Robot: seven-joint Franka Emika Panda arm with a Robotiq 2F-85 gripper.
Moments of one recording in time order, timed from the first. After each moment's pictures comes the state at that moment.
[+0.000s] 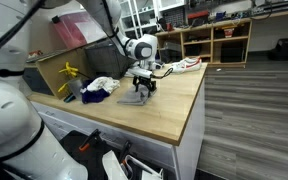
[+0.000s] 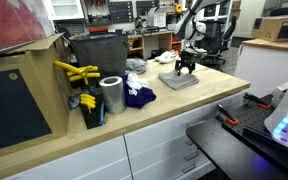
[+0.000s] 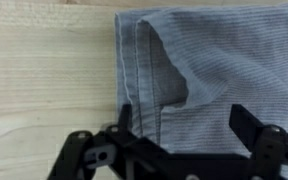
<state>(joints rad) -0.14 0.58 0.07 -1.94 0.24 2.25 -0.23</state>
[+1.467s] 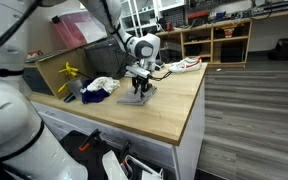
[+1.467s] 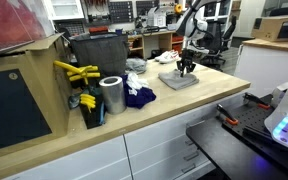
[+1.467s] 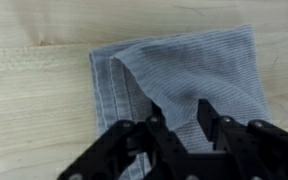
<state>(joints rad) -0.15 0.56 0.07 -1.95 0.34 2.14 -0.23</state>
